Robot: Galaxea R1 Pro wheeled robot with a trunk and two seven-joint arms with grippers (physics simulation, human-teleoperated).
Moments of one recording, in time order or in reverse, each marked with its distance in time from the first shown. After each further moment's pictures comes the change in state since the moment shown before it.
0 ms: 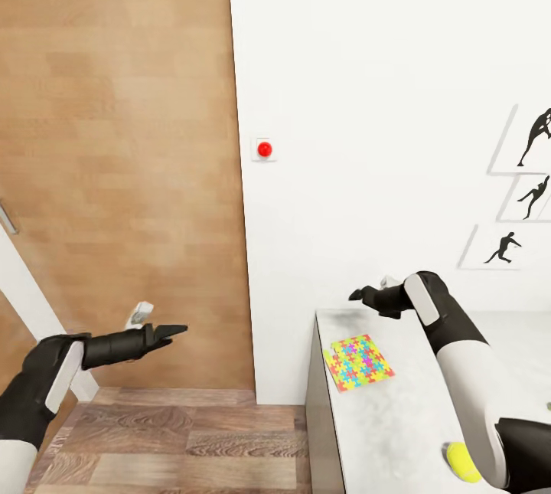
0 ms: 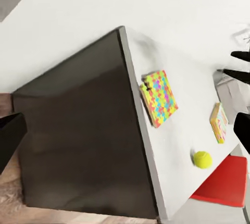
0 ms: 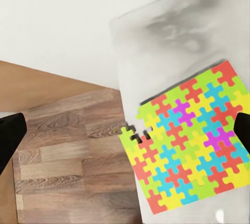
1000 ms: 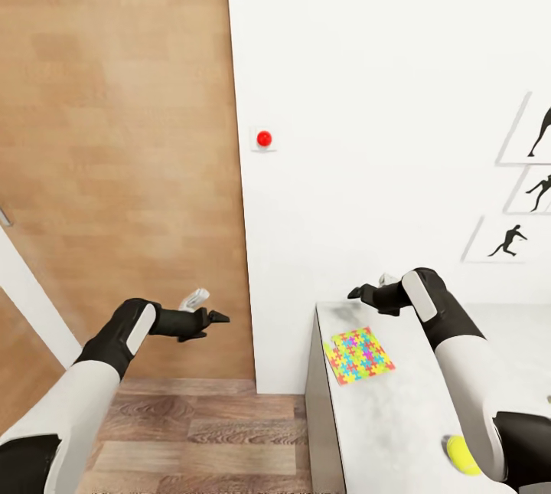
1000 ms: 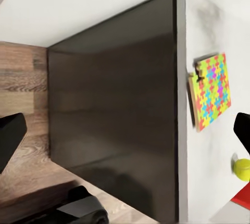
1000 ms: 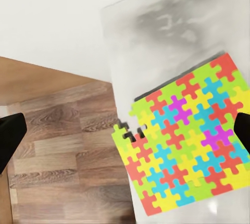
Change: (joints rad) left arm -0.308 -0.183 -0.136 0.405 -0.007 -0.010 0.405; right arm -0.022 0.001 0.019 0.020 0.001 0.000 -0.006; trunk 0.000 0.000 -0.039
